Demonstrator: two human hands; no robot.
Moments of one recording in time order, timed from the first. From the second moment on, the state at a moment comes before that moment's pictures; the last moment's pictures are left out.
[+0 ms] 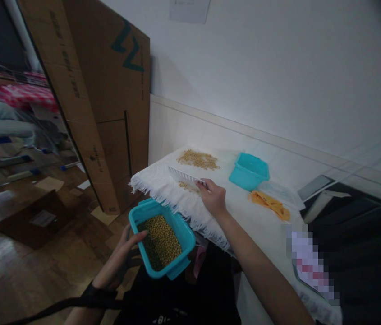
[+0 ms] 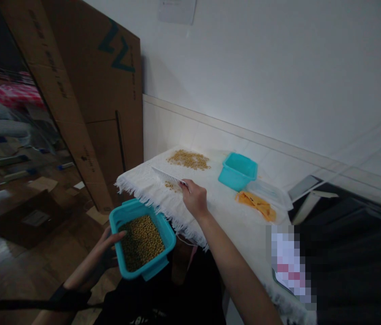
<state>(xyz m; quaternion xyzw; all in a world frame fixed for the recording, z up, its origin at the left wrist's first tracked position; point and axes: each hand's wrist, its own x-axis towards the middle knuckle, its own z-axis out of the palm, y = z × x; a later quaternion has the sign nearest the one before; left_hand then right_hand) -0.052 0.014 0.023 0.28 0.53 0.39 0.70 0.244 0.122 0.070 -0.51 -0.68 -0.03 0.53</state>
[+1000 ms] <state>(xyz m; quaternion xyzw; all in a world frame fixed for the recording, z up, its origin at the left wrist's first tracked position) -0.048 0.014 0.029 0.27 0.54 0.40 0.69 0.301 0.100 0.104 -0.63 -0.49 -0.03 0.61</state>
